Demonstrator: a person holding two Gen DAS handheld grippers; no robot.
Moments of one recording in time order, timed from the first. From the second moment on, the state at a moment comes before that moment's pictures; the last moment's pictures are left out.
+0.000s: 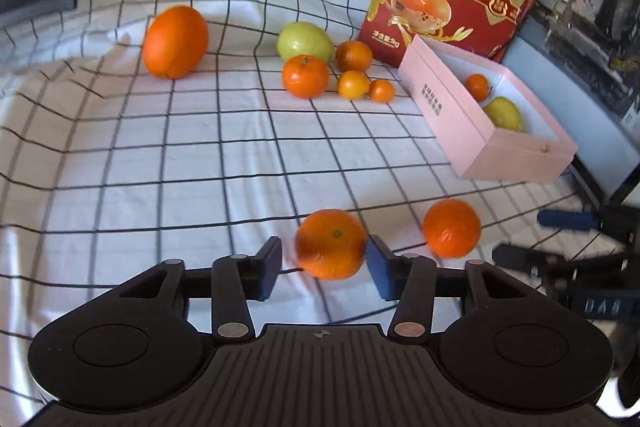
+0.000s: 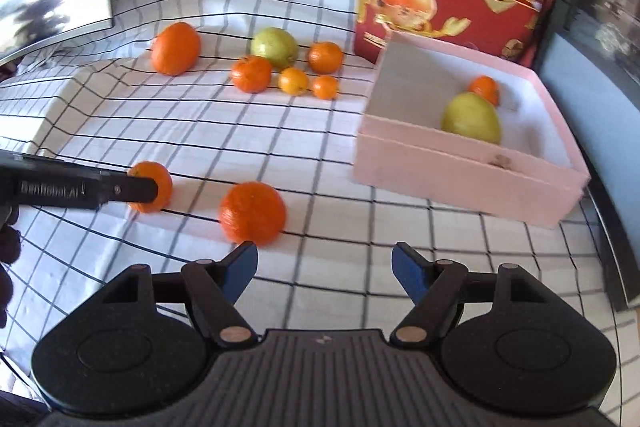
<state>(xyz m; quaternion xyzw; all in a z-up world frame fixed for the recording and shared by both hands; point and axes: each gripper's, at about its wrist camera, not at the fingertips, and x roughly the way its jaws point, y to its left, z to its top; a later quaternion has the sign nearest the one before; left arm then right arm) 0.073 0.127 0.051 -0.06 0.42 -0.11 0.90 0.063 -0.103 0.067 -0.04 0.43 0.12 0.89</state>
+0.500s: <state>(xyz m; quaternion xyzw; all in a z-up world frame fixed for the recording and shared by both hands) 0.088 0.104 0.051 -0.01 0.44 -0.12 0.89 0.080 -0.087 0.072 -0.06 0.42 0.15 0.89</state>
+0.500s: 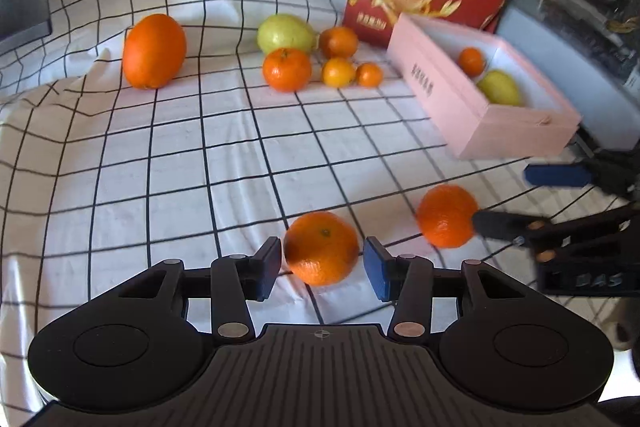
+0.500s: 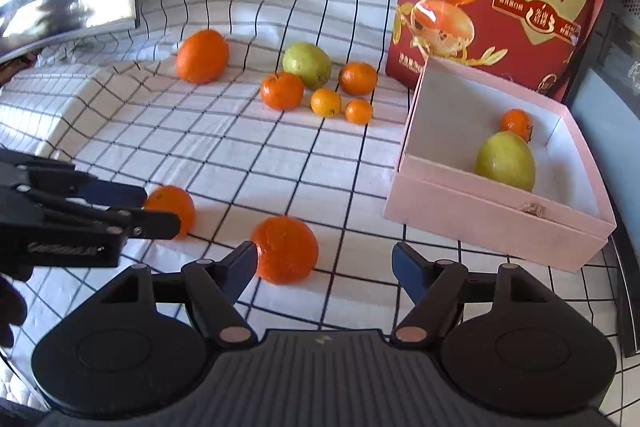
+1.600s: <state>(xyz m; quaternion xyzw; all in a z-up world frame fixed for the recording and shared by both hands) 0.050 0.176 0.060 -0.15 0.43 -0.07 0.89 0.224 -0.029 0.081 -0.13 0.40 0.18 0.89</state>
